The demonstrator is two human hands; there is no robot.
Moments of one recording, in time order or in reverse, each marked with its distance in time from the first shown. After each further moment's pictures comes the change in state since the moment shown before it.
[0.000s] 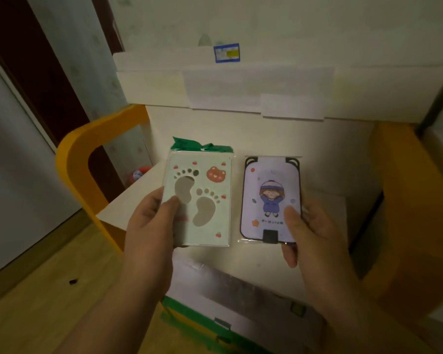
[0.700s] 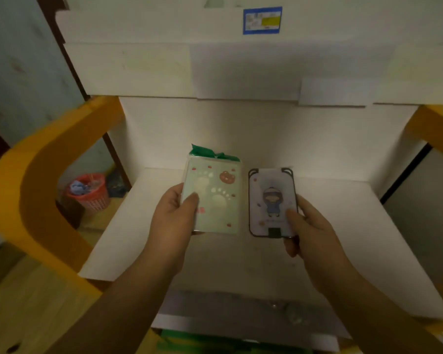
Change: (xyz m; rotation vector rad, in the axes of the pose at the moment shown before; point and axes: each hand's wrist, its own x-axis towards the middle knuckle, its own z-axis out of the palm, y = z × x) left_hand 0.226 -0.040 -0.060 0.156 -0.387 -0.134; right_hand 0.088 0.069 0.145 -0.054 0.244 0.075
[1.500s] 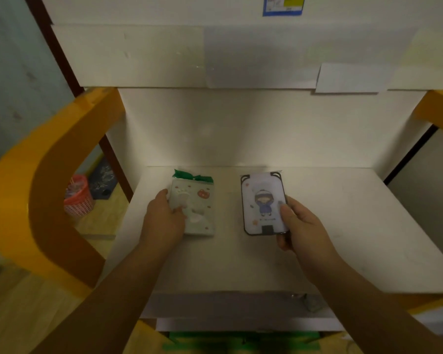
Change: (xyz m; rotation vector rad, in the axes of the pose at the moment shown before) left_hand 0.092 -0.049 -0.073 0.632 -0.041 0.121; right_hand 0.013 0.032 0.063 -0.020 0.107 0.067
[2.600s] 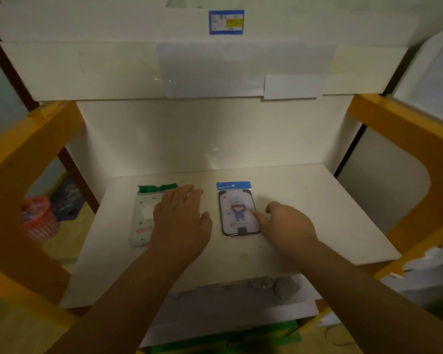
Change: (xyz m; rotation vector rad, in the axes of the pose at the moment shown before) left_hand -0.066 0.074 0.035 0.517 -0.072 0.475; right_hand 0.012 -0.001 -0.047 -1.291 0.138 -0.001
